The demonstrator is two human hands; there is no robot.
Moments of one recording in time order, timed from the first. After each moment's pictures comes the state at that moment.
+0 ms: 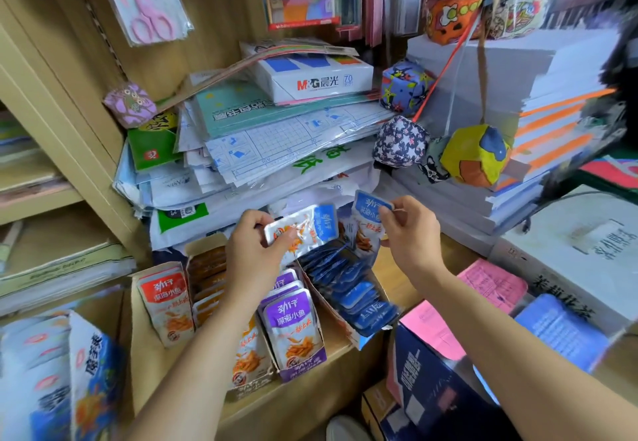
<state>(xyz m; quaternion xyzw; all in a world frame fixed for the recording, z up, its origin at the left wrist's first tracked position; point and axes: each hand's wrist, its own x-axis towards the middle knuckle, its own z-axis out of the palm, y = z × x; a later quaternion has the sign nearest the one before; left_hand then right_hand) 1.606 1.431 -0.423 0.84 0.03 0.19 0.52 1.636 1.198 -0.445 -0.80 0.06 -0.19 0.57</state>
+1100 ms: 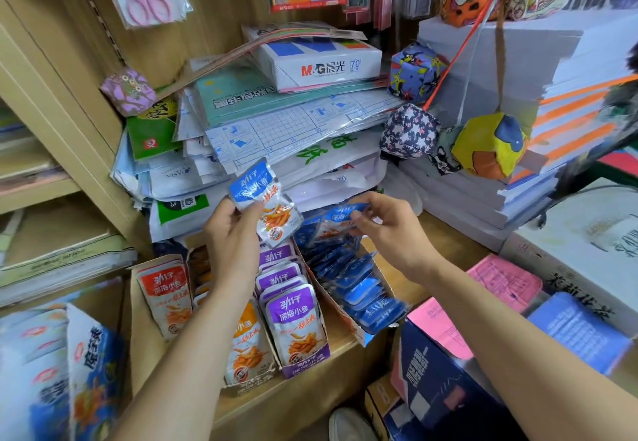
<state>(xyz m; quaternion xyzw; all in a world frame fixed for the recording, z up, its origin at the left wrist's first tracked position) 1.613 1.439 -0.415 0.68 0.06 0.25 0.68 1.632 1.215 -0.432 -0.78 -0.15 -0.06 0.60</state>
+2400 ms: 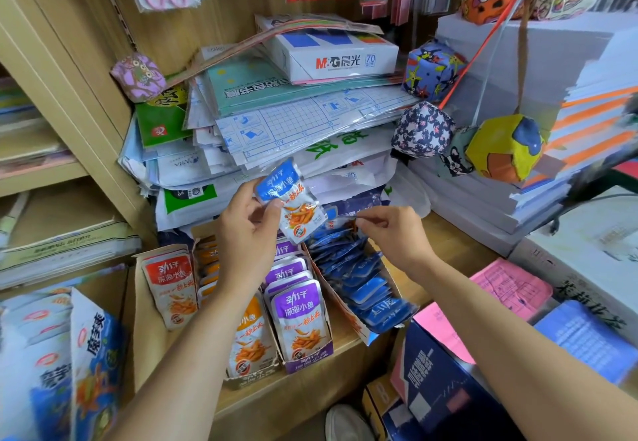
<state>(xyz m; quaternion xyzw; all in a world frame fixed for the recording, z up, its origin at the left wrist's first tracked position) 1.609 1.443 -0.420 0.80 -0.04 0.31 0.52 1.650 1.219 -0.453 -0.87 -0.05 -0.08 0.48</state>
